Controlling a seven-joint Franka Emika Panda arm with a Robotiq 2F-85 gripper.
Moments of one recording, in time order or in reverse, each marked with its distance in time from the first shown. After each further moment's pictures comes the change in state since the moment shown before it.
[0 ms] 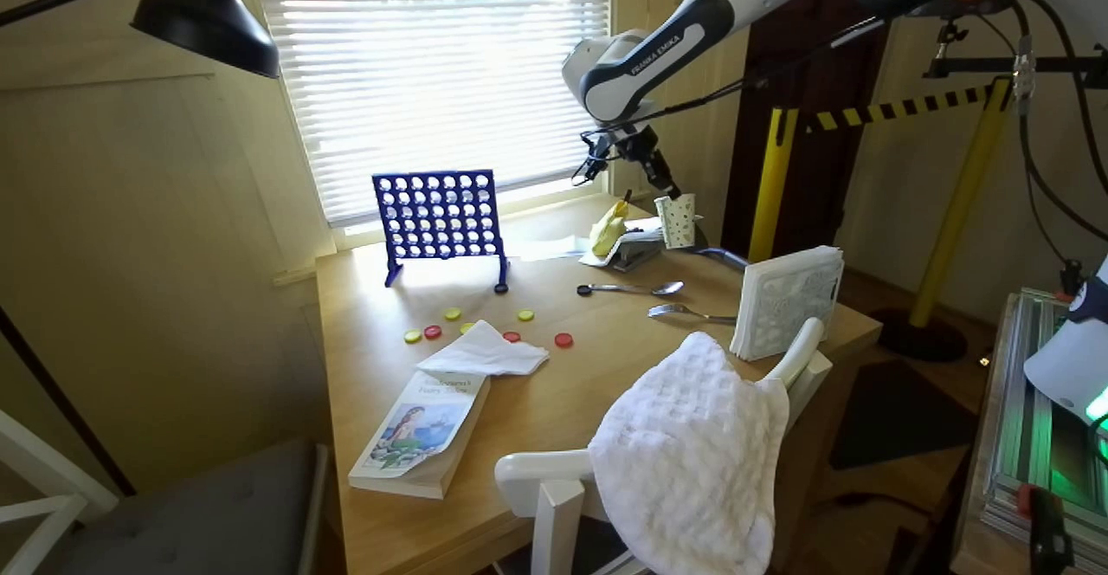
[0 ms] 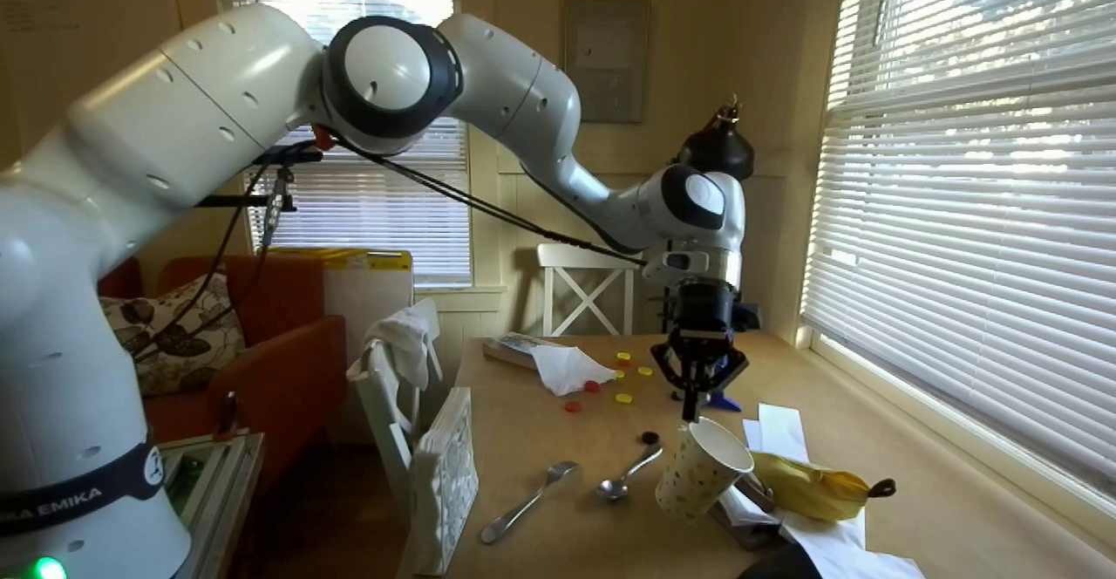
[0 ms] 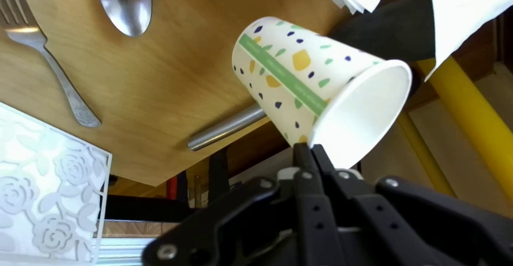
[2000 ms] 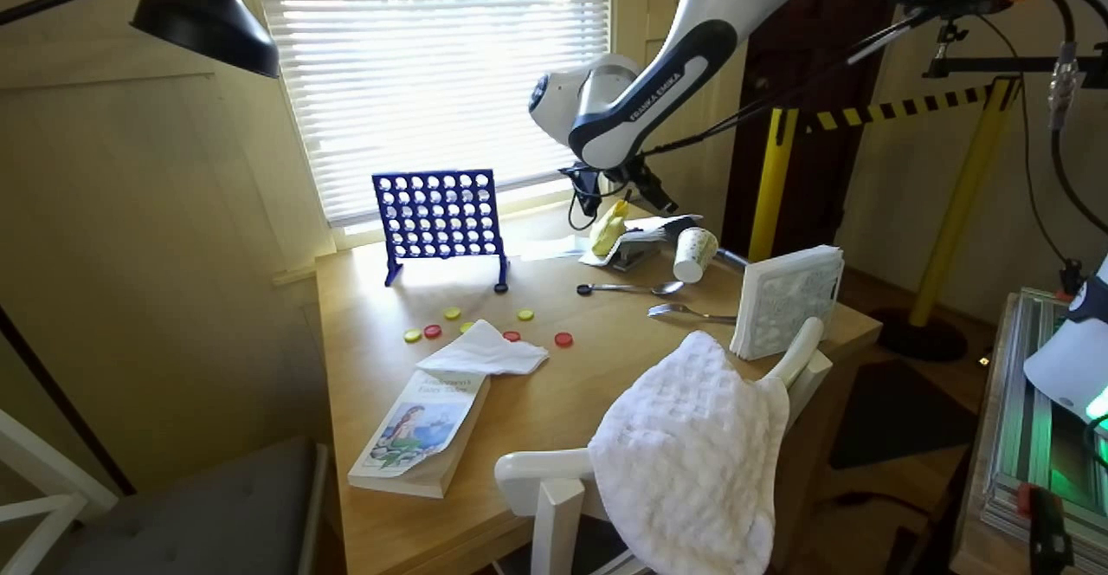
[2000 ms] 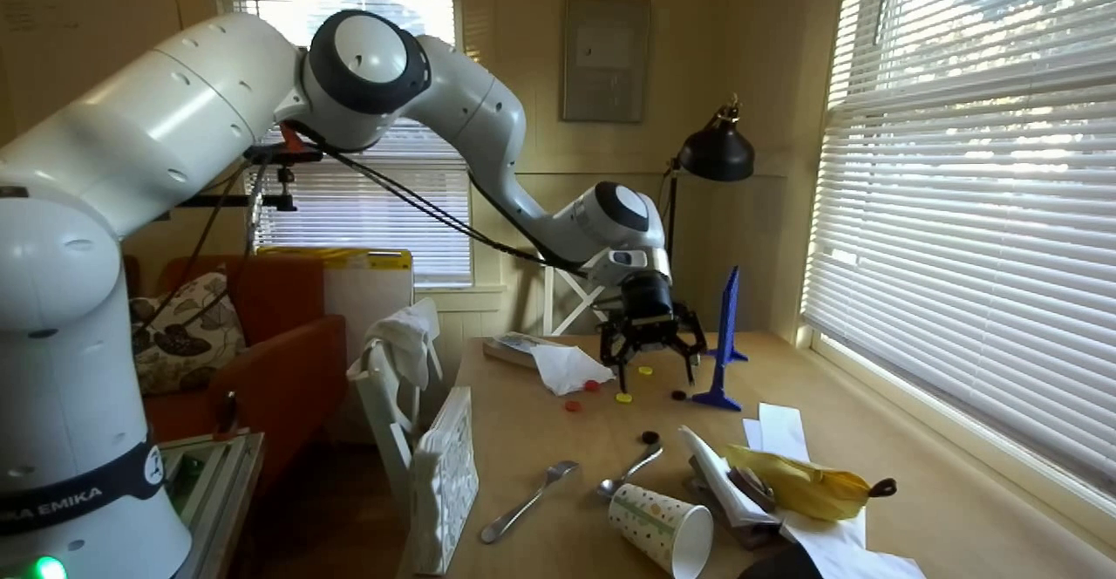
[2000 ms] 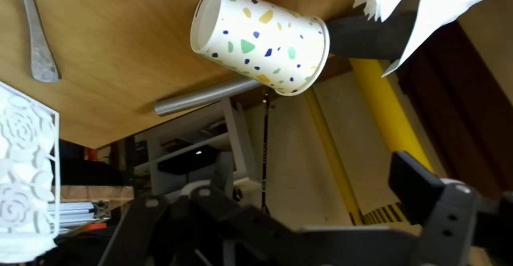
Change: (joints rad) arm 0.363 -0.039 -0.236 -0.209 -0.103 0.091 -0.080
